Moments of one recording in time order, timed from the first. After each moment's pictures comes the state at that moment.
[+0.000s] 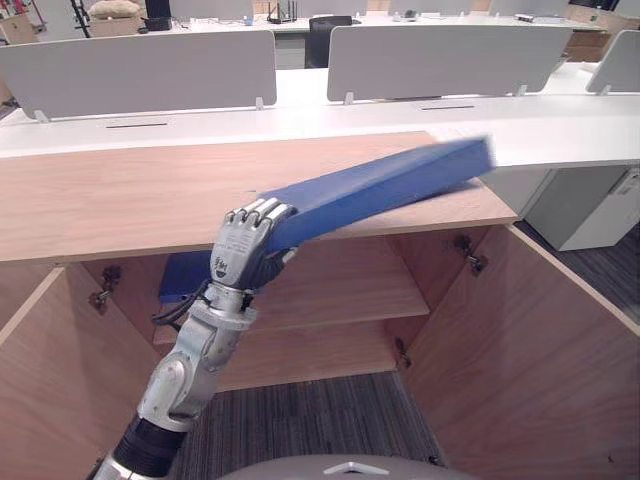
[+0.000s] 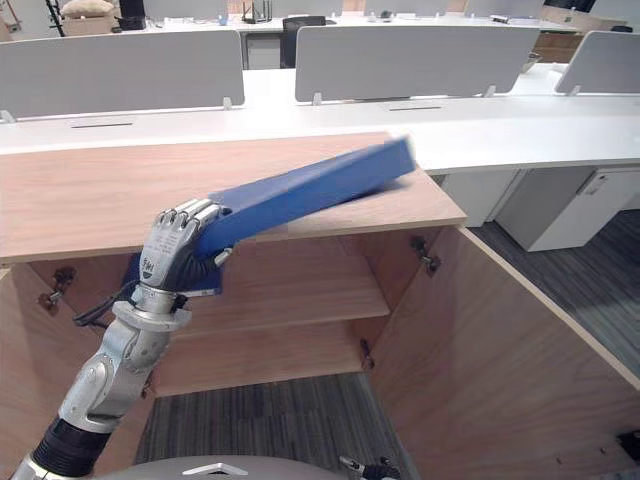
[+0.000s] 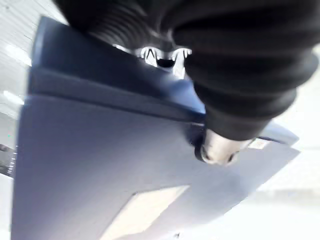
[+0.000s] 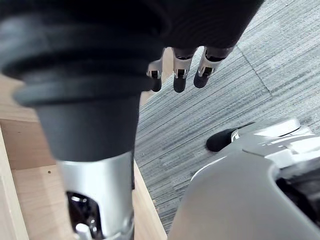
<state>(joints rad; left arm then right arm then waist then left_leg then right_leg) -0.04 0.27 -0.32 -0.41 0.87 -0.11 0.35 0.13 -0.10 -0.16 1.07 0.19 -0.02 -0.12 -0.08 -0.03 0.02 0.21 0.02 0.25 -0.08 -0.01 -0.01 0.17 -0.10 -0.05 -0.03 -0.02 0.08</state>
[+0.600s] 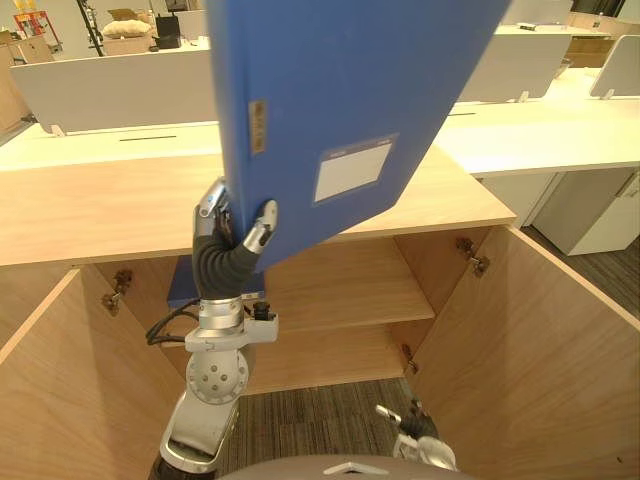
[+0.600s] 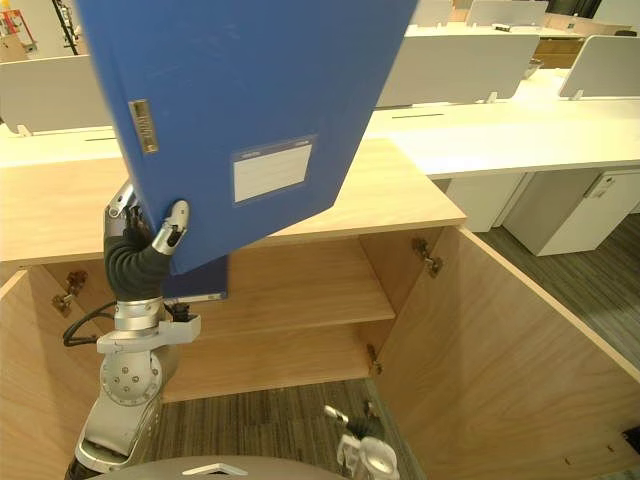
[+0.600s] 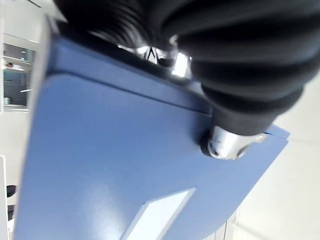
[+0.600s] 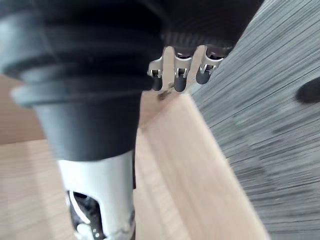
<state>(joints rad) 0.12 0.07 -0.35 -0.59 0.06 -0.22 0.40 0.18 -0.02 -0.05 0.61 0.28 -0.08 -0.16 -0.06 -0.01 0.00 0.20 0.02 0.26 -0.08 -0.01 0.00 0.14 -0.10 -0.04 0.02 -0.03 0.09</state>
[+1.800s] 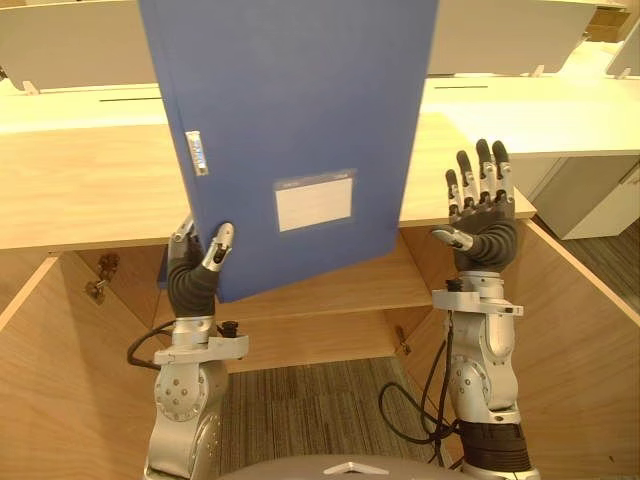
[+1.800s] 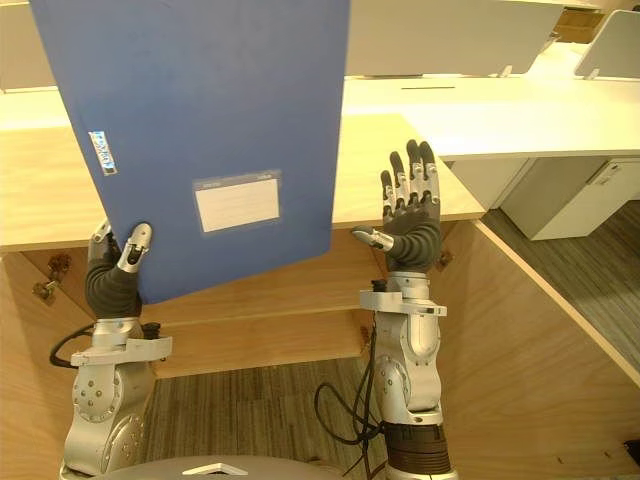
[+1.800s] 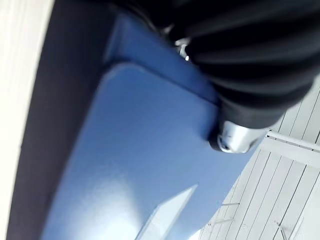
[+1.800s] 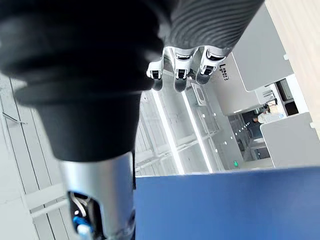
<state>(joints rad) 0.24 0.04 -0.22 -0.57 -0.18 -0.23 0.12 -0.06 -0.14 -0.01 -0.32 0.56 -0.29 0.04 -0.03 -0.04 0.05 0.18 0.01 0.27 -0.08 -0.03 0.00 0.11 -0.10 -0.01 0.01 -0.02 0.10</state>
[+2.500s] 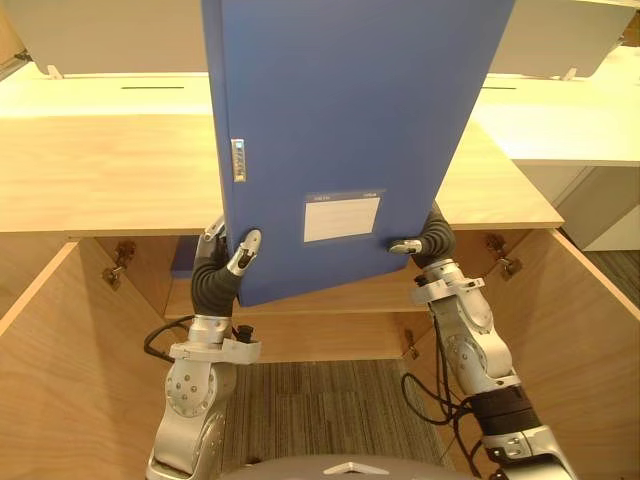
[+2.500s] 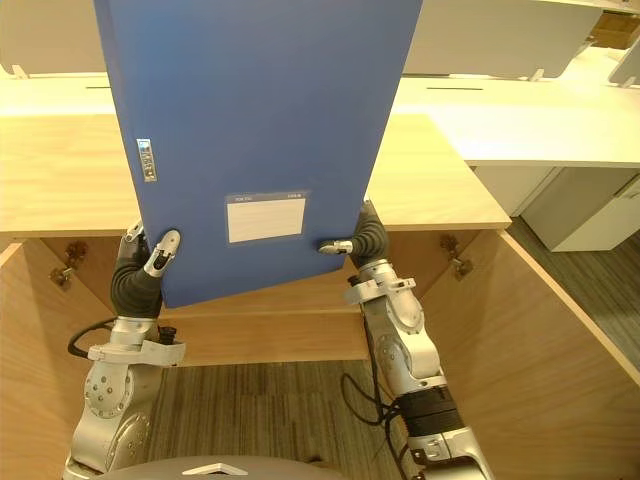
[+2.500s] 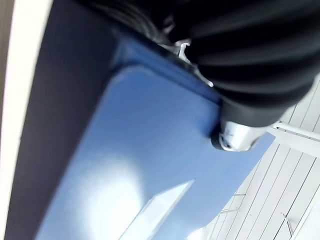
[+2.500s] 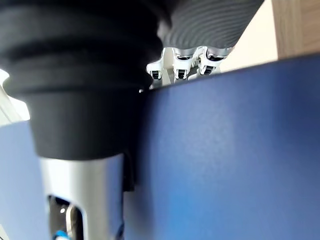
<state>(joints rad) 0.22 0.10 -0.27 -0.51 -0.20 -0.24 0.08 -0.18 -0.39 0.15 -0.08 0.68 -0.17 0.21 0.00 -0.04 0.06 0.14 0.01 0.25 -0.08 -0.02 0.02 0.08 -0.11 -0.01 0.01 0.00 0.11</state>
